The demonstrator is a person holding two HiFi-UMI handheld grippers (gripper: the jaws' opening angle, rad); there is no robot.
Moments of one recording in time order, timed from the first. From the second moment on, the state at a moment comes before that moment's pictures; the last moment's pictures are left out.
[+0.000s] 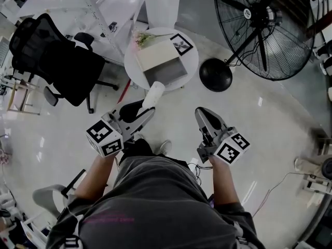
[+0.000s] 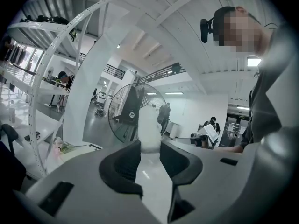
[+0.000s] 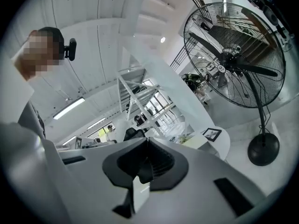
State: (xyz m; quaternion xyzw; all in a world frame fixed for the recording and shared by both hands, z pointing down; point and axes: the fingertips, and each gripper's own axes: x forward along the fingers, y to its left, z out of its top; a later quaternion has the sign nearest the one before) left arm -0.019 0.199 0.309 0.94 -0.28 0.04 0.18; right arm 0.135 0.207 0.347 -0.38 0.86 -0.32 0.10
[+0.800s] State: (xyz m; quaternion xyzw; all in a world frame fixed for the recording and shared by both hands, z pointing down) left arm -0.026 0.133 0.326 0.94 -0.28 0.03 0.20; right arm 0.140 0.154 0.364 -0.40 0.85 -0.33 0.09
